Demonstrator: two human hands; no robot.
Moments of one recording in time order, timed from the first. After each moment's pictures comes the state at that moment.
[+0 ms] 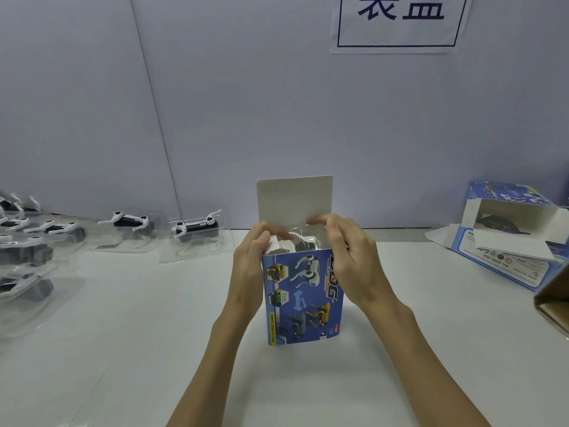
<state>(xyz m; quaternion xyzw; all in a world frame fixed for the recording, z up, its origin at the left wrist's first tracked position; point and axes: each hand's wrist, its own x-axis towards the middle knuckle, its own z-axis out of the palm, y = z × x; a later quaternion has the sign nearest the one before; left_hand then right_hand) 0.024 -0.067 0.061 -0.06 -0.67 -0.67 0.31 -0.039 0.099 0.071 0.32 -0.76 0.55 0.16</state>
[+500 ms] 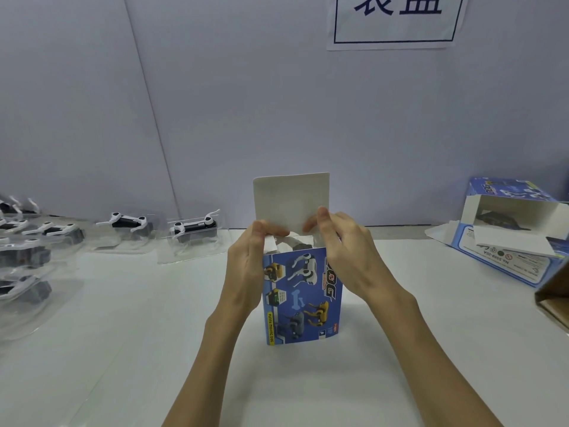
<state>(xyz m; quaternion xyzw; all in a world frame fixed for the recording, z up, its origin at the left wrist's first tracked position) 0.021 -0.069 0.064 -0.03 -0.72 -0.60 0.35 -0.043 0.098 0.087 0.31 -0.79 0.52 0.12</state>
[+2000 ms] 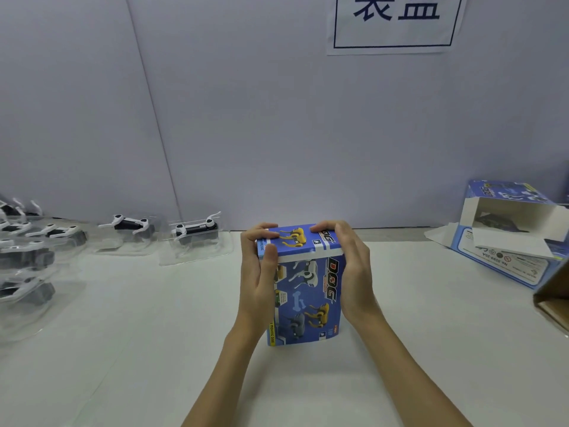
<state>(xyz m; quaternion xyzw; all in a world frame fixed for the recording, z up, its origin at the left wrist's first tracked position) 0.026 -0.047 0.042 -0.09 -0.63 -0.67 0.38 -0.023 0.086 0.063 0.25 -0.55 0.79 0.06</state>
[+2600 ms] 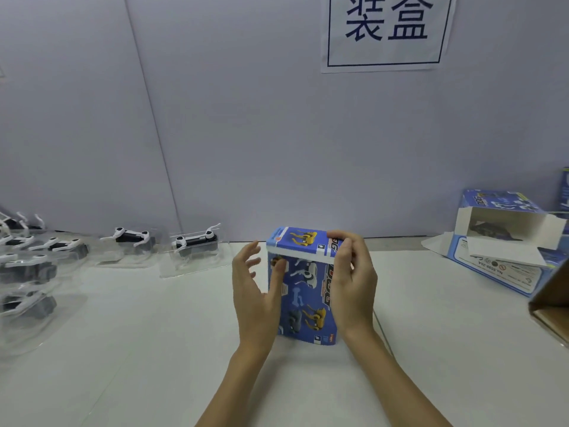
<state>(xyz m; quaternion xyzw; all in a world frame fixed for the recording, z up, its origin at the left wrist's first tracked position) 0.022 -0.042 0.023 0.06 -0.71 -0.50 0.49 -0.027 0.084 0.047 0.19 -0.64 0.70 0.26</state>
